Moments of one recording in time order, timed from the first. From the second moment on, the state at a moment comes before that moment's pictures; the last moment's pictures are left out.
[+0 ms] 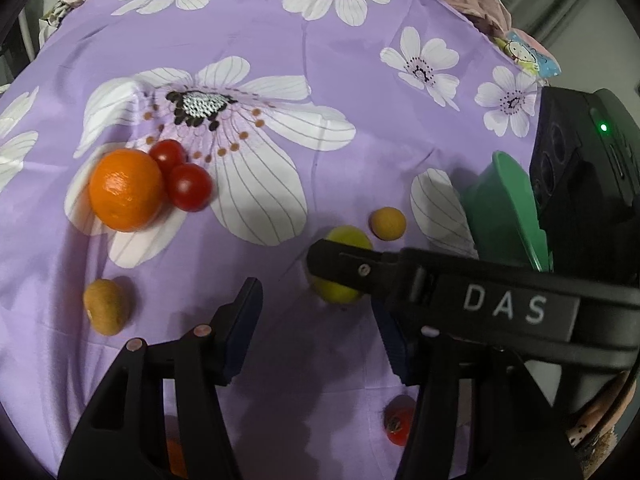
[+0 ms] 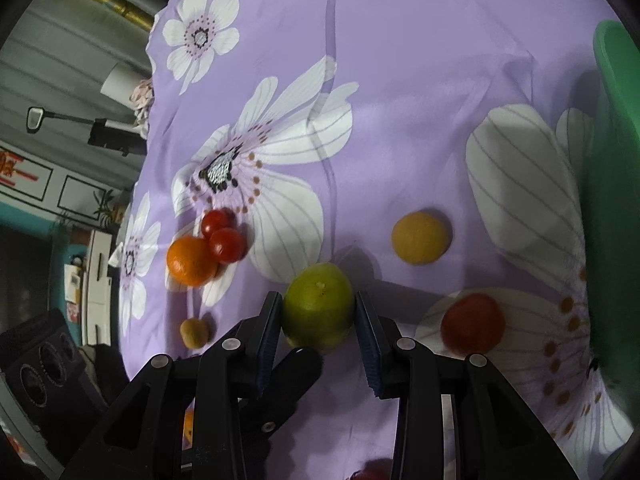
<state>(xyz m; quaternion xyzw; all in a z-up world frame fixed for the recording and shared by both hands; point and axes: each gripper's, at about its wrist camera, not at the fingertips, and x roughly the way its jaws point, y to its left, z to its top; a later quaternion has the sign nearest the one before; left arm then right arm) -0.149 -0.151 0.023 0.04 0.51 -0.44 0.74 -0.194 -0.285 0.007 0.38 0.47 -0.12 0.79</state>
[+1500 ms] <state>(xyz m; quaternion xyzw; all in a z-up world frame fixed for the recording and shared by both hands) -0.167 -0.140 0.062 0.02 0.44 -0.49 0.75 -0.218 -0.258 0.058 0.34 0.39 -0.12 0.84</state>
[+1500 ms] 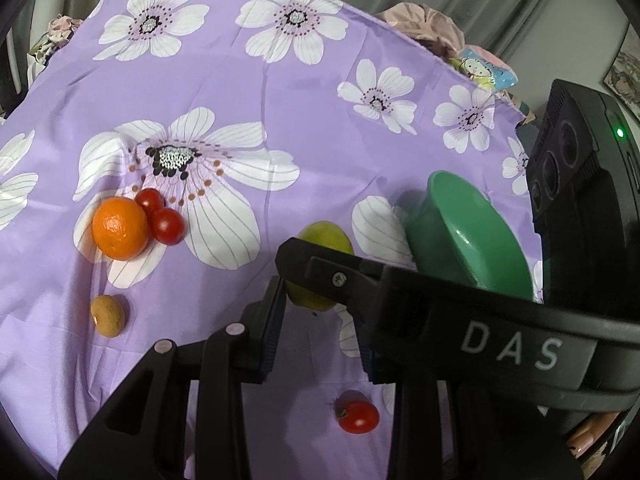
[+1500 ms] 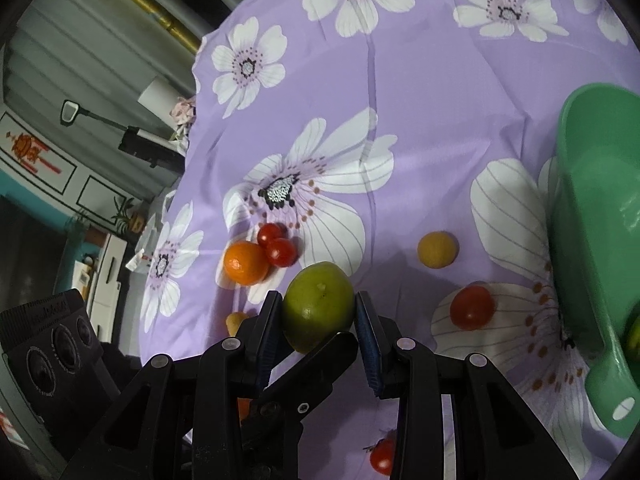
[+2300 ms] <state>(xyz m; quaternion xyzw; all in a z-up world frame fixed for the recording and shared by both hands) -0.183 -0.123 0.095 0.02 0.39 -0.51 0.77 -0.237 -0.240 0.096 0.31 0.34 -0.11 0.88</state>
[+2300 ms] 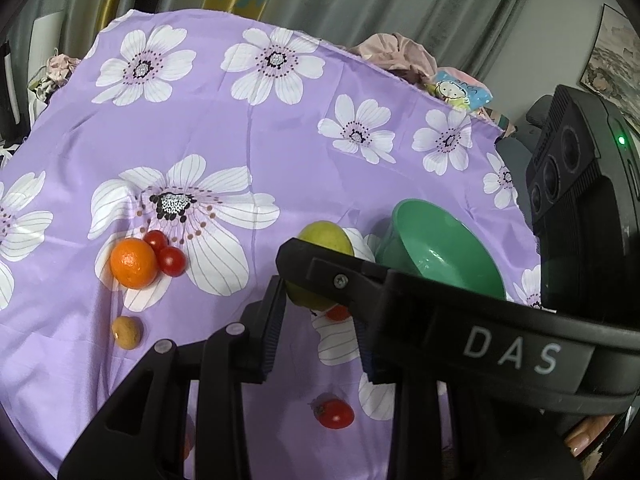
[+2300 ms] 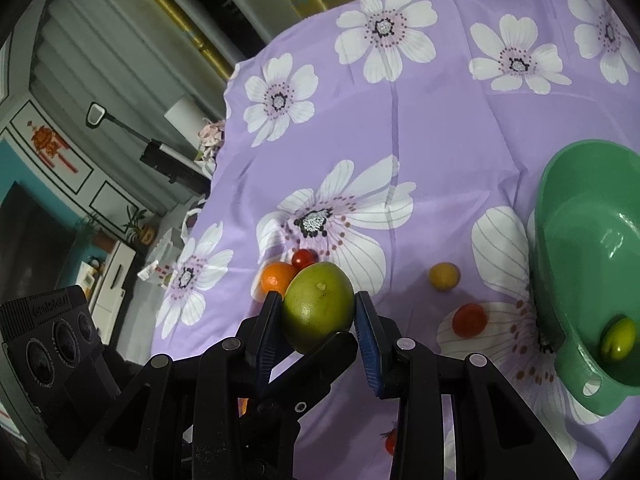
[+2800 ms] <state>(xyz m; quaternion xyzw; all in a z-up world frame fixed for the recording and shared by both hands) -0.189 -0.122 0.106 0.02 0.37 -0.52 0.77 -0.246 -0.237 0.107 0.30 0.33 -0.12 0.89</state>
